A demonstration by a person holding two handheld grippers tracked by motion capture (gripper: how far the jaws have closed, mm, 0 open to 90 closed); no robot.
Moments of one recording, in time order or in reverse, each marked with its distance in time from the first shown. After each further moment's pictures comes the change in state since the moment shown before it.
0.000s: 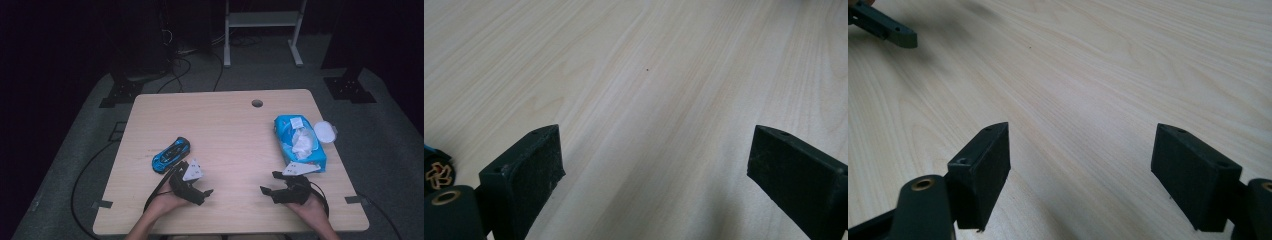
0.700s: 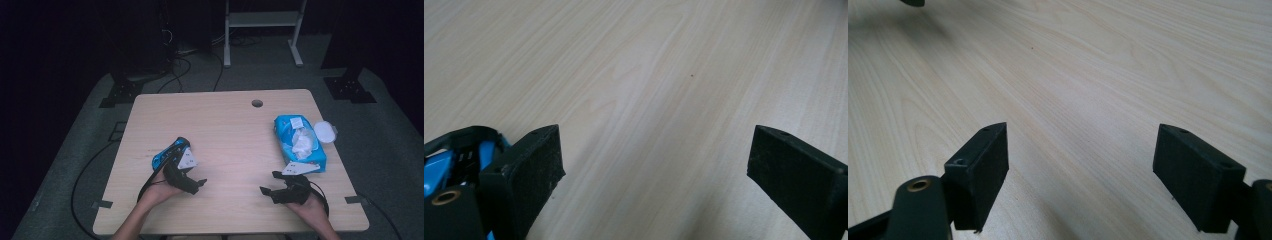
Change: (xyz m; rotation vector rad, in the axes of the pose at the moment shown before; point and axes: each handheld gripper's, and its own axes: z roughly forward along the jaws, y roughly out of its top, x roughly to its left) left arm 0.026 0.012 -0.015 0.029 0.046 0.007; right arm 0.001 0.002 -0.001 0.007 0.002 -0.004
